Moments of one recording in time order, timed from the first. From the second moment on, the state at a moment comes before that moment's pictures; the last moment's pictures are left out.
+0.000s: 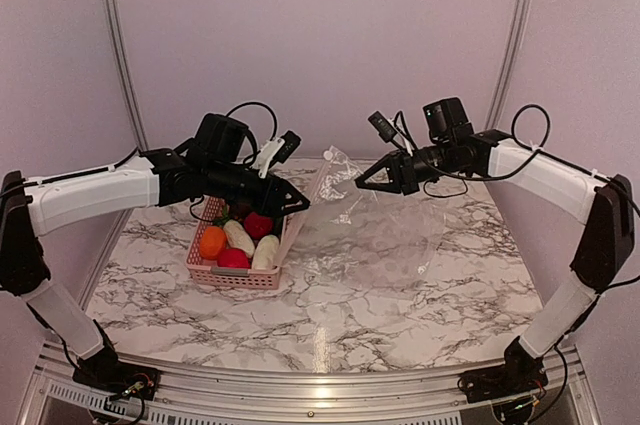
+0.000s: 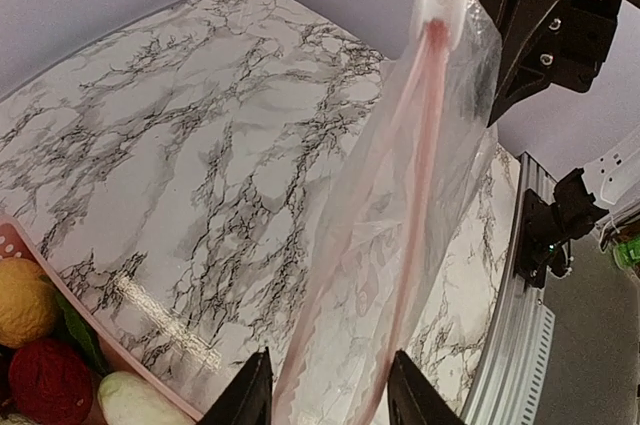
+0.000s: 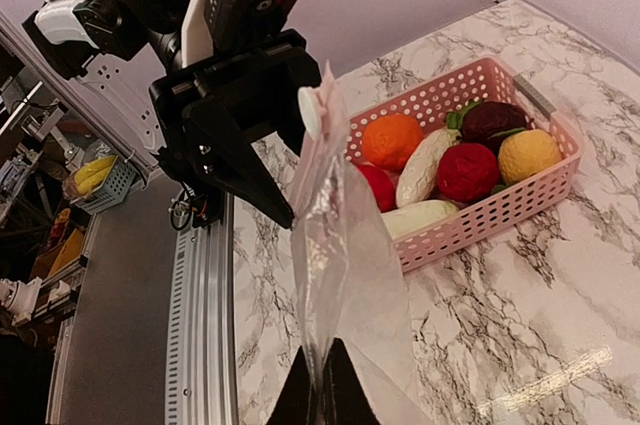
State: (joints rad) left arm -0.76 1.59 1.30 -0.28 0.41 -0.15; right arm 0.47 1.61 1.39 -0.48 -1.04 -0.13
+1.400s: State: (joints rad) left arm -0.73 1.57 1.30 -0.30 0.50 -0.11; right arm 0.52 1.63 1.45 -0.51 -1.09 -0.09
